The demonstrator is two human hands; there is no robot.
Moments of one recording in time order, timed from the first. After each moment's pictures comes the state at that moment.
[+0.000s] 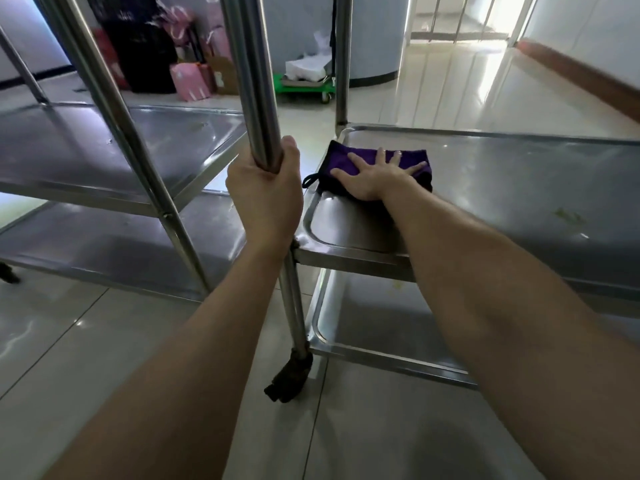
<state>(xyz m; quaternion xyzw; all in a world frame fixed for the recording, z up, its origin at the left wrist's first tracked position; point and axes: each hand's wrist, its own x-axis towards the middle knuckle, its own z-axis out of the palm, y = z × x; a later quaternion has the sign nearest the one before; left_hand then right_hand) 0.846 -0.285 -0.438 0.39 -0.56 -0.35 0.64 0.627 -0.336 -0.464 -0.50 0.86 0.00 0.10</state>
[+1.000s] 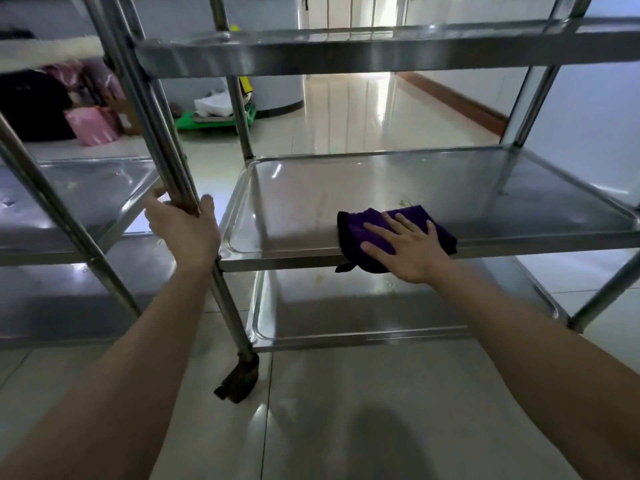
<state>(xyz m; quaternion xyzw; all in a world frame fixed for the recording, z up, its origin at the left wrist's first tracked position) 0.847 -0.248 -0.434 0.50 -0.59 -0.30 0.56 0.539 -0.015 -0.496 -0.51 0.86 -0.08 0.03</state>
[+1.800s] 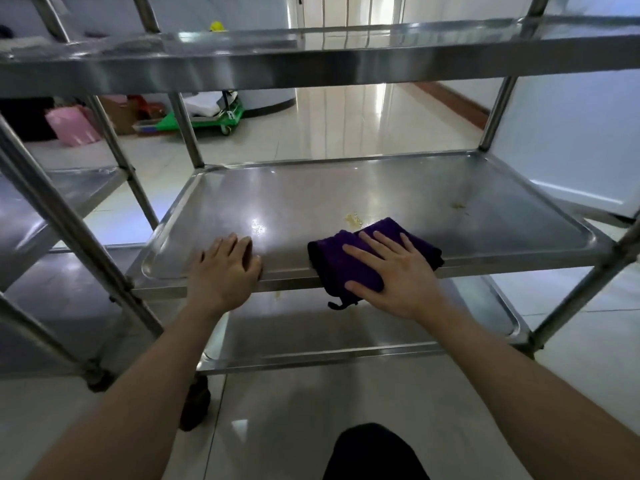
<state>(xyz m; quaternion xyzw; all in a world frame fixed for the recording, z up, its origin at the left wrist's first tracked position) 0.704 -0.212 -0.497 0.41 -0.91 -0.01 0.11 0.440 0.028 -0.519 -0.61 0.77 -0.13 -0.12</state>
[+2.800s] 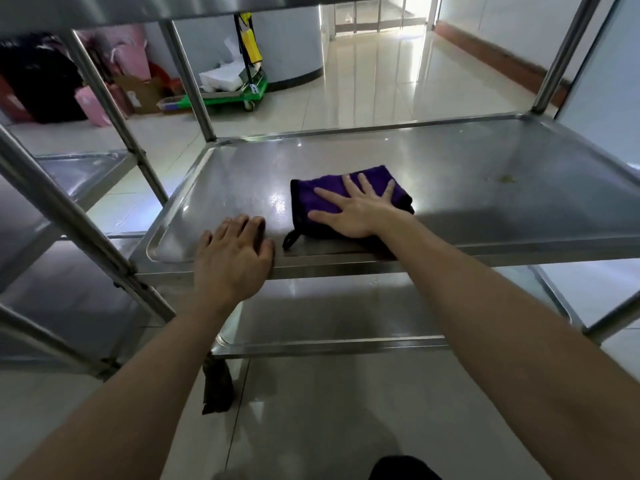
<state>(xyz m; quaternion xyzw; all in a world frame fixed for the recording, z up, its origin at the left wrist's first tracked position) 0.676 -0.265 -0.501 0.43 -0.89 0.02 0.11 0.409 -0.193 -0.476 -0.55 0.82 -0.03 0.13</state>
